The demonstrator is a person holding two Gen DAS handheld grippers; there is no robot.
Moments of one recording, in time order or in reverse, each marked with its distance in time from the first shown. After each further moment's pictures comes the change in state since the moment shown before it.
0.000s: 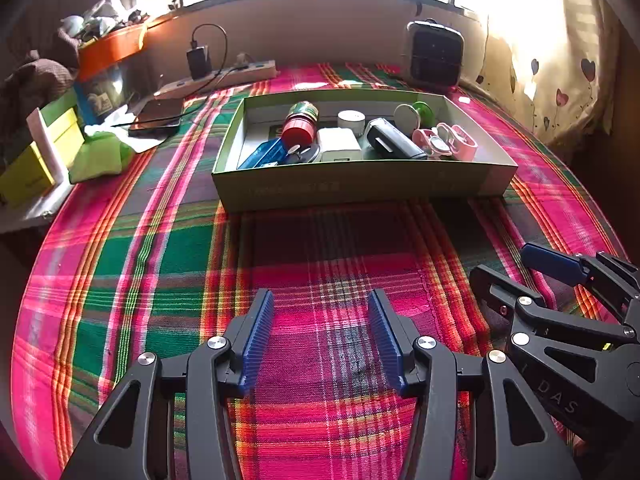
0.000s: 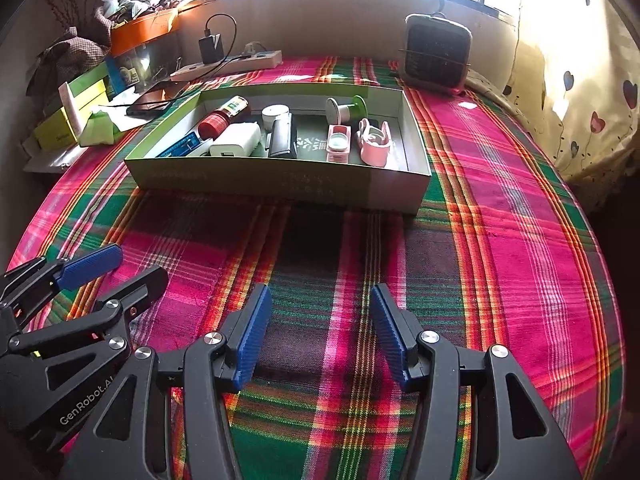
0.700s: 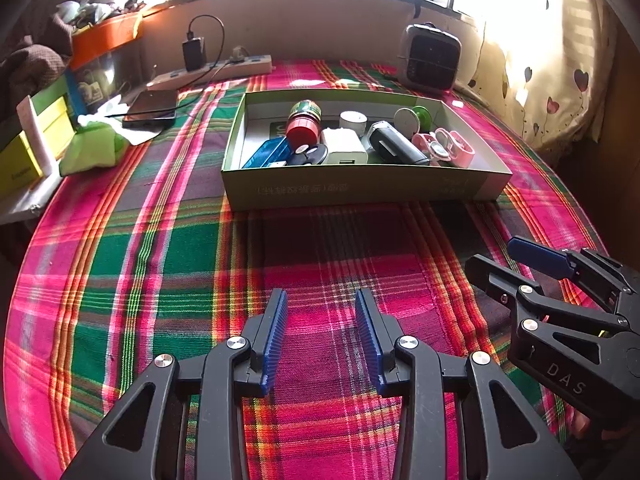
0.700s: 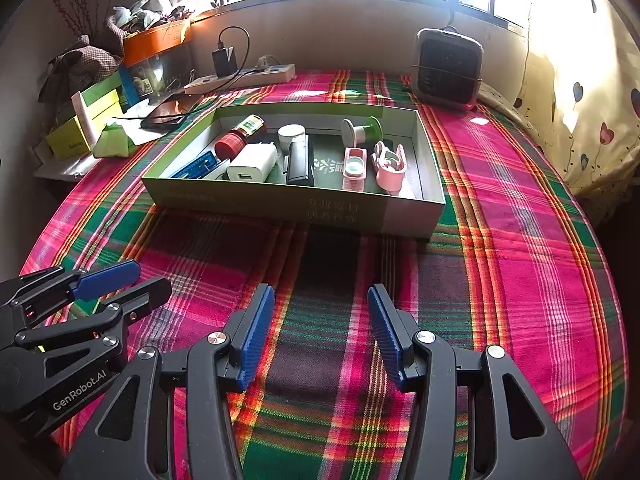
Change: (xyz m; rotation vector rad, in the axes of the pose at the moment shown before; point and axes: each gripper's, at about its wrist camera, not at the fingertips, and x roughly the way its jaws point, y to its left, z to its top) left arm -0.002 0.016 0.003 -0.014 0.018 -0.072; right arm -0.005 0.005 0.007 -0.013 -0.036 0.047
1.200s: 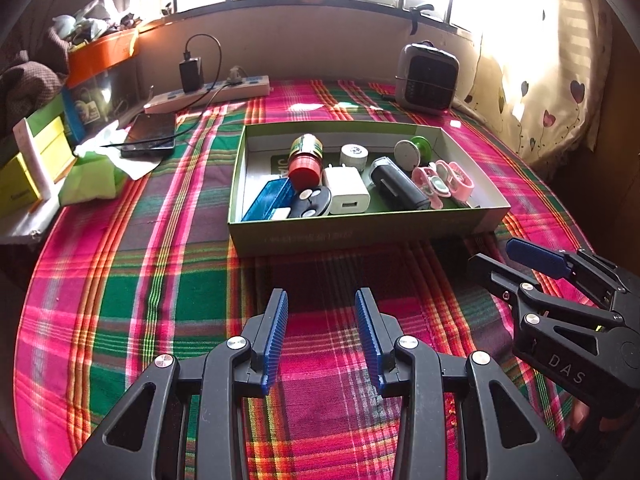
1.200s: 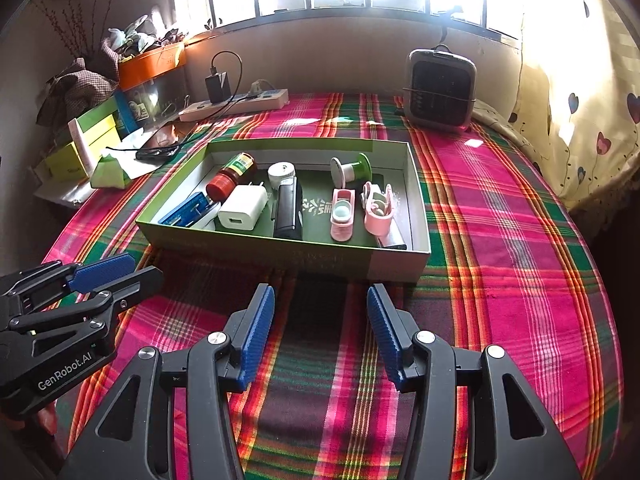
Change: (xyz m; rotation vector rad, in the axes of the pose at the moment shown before) left arm -0.006 0.005 0.021 0.014 -0.038 -0.017; right arm -0.003 -0.008 0.020 0.017 -0.059 0.003
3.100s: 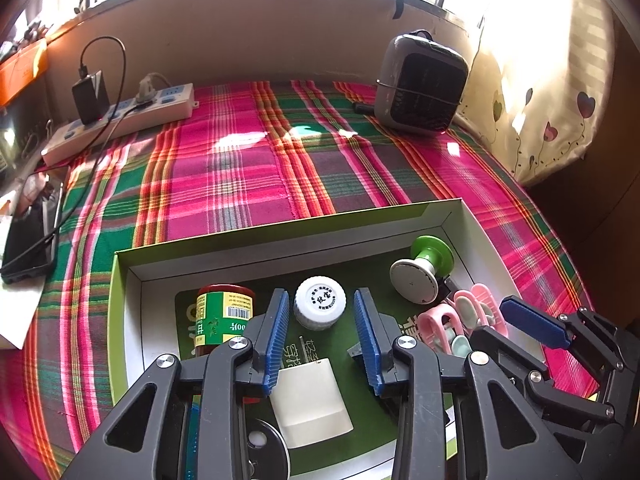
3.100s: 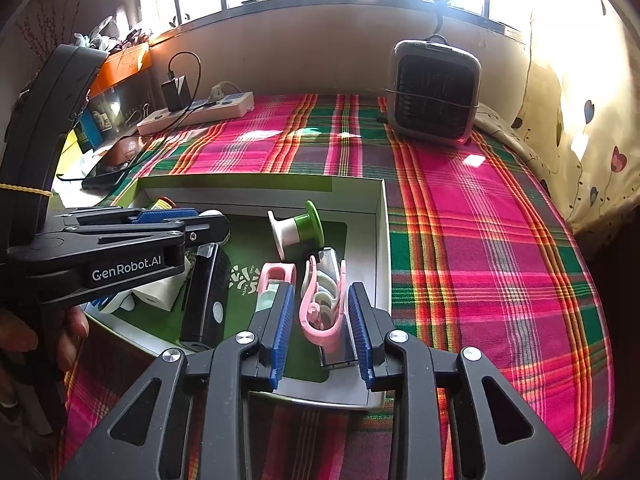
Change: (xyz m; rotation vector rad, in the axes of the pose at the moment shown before) left arm 0.116 -0.018 0.130 0.056 0.071 -0.157; right arm 0.060 -0.039 0.062 0.011 0.011 -0.035
